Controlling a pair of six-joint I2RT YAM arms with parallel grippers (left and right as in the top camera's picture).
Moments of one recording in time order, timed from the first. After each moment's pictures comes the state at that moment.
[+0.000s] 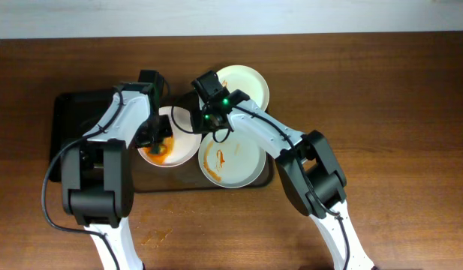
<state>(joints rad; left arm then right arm) -0.08 2.09 1.51 -1.02 -0.13 -0.37 0.63 2.39 1.91 -0.60 -0.22 0.45</state>
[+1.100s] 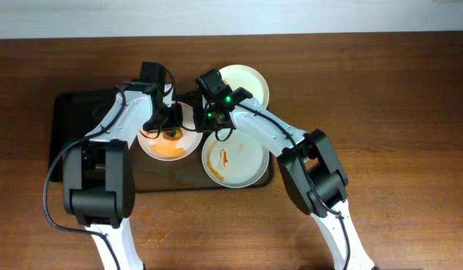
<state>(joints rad) -0.10 2.09 1.52 -0.78 0.10 -0.16 0.62 2.39 1.92 -0.63 -0.23 0.46</state>
